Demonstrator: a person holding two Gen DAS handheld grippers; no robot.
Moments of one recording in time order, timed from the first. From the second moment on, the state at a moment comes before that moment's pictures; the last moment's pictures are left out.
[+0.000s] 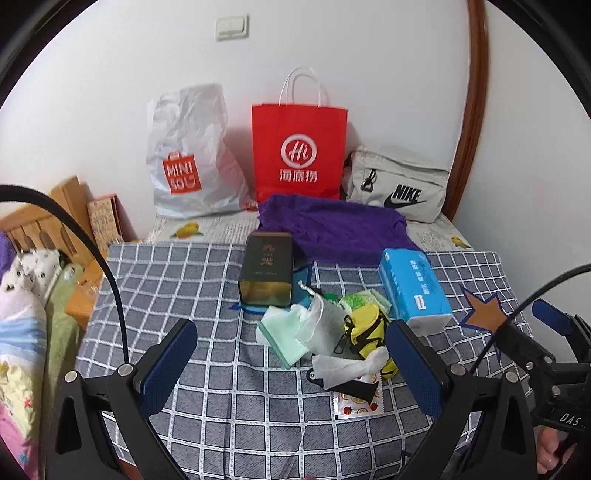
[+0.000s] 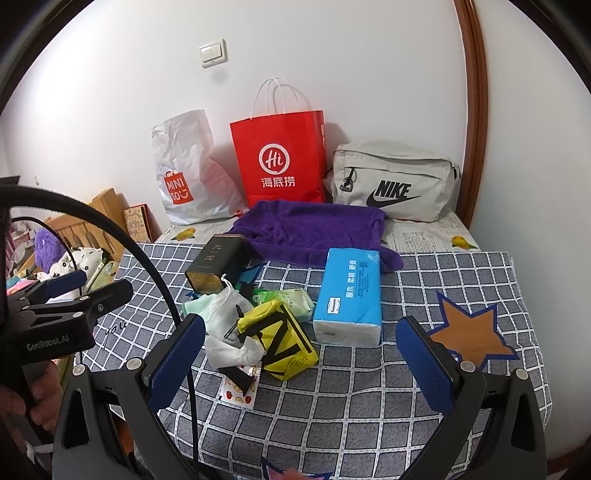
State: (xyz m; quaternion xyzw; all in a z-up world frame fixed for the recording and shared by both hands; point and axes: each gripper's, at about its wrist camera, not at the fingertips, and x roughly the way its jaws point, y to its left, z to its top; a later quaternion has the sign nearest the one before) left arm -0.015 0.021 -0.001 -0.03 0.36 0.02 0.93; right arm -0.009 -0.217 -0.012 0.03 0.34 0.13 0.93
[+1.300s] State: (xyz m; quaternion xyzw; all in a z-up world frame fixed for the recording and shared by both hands) left arm 0.043 -0.052 -0.126 0.11 0.46 -0.16 0.87; right arm 0.055 -0.280 -0.125 0.06 0.45 0.08 0.89
